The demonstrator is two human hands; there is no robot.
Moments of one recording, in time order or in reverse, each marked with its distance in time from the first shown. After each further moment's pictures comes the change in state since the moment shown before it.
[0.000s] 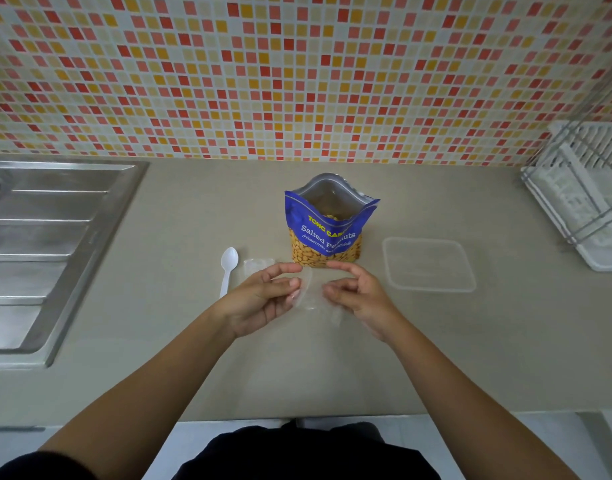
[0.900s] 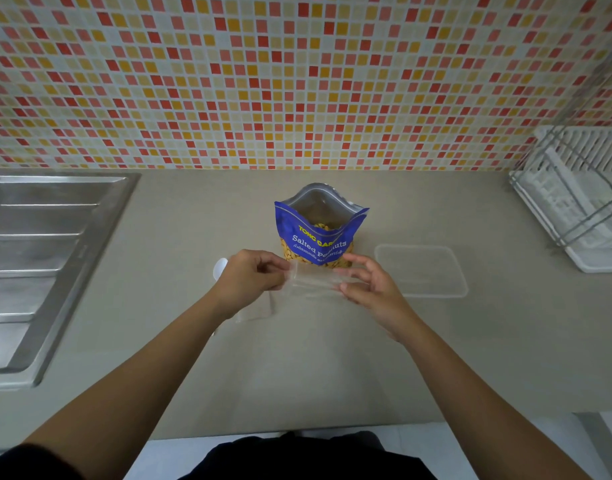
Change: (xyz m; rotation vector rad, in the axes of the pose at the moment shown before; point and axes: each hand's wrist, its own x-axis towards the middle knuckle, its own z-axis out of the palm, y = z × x) left_hand 0.014 0.029 0.004 0.831 0.288 0.331; right_hand -0.008 -0.024 -0.024 -0.148 0.057 -0.111
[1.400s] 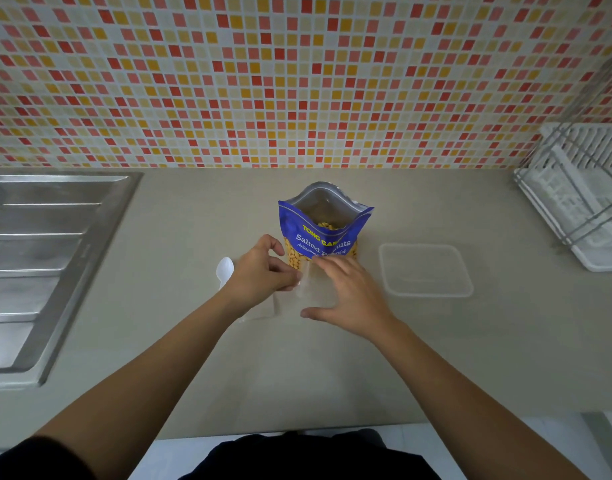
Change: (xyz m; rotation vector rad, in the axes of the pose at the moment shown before) left_hand -0.003 0.014 0.007 -0.059 -0.025 -0.041; right_hand 0.012 -0.004 0.034 -1.053 0.003 -0.378
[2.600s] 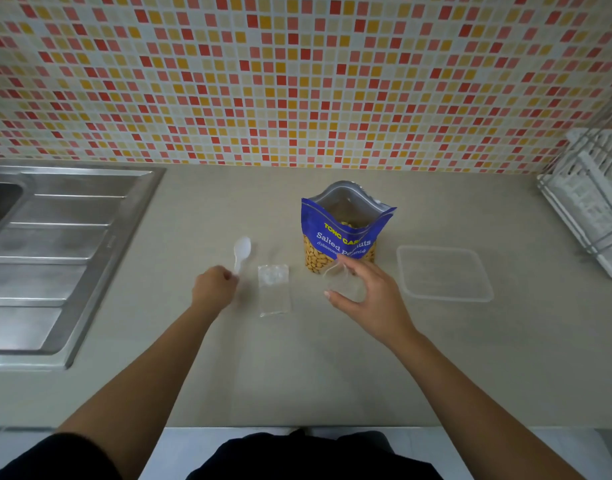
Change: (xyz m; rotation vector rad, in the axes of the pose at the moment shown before) left_hand 0.031 -0.100 -0.069 0.507 0.357 -0.345; right_hand -0.013 -0.008 0.006 0.379 0.246 0.059
